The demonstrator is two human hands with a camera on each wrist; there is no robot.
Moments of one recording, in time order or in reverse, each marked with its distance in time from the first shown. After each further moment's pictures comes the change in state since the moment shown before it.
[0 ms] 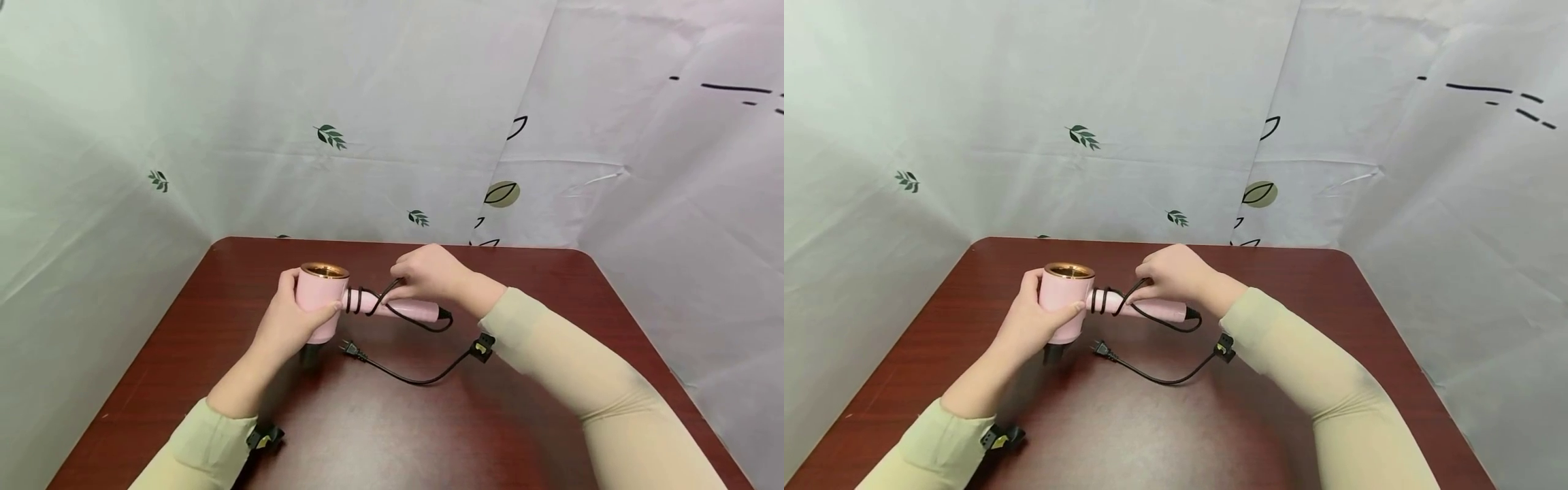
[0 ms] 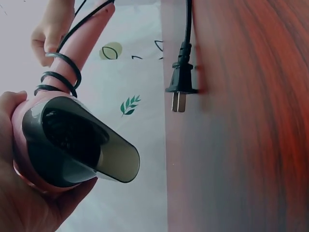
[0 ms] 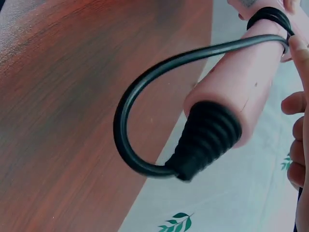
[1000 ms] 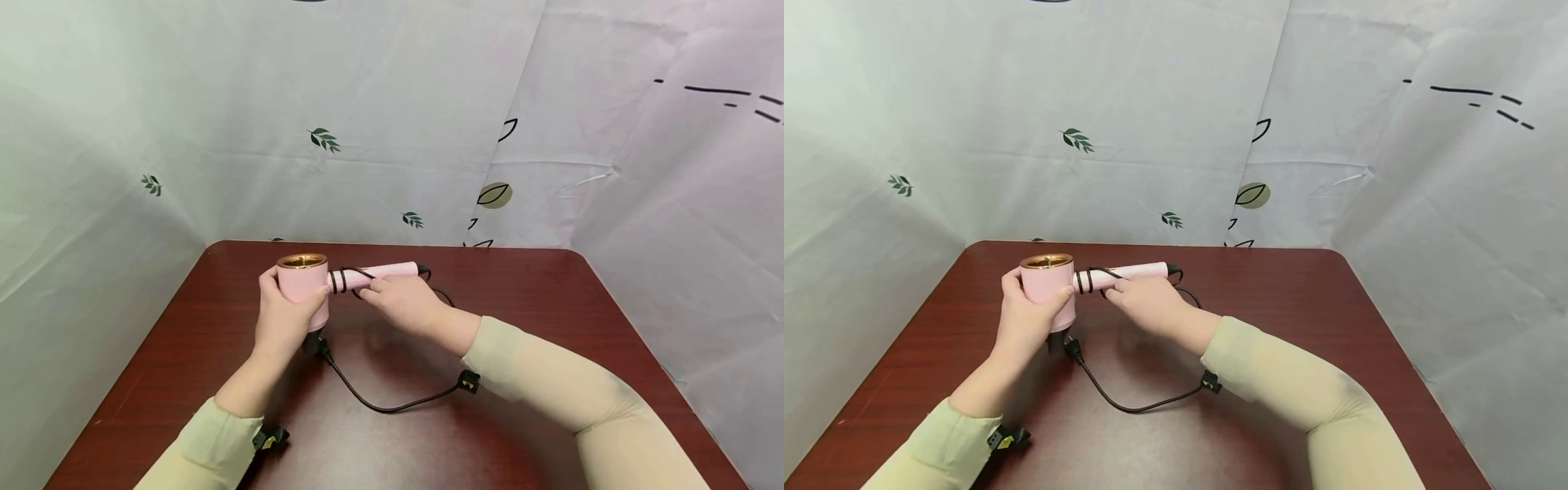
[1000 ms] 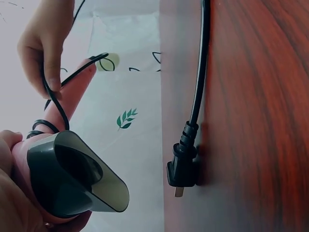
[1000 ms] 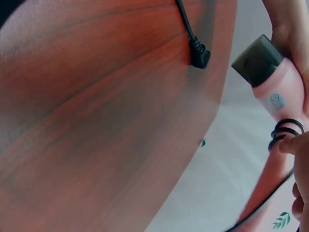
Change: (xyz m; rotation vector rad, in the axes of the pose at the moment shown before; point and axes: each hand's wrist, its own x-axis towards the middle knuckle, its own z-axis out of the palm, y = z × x) left_hand 0.006 0.002 0.011 -0.188 0.279 -0.092; right_hand 0.006 -0.057 0.022 -0.242 -0.022 0.049
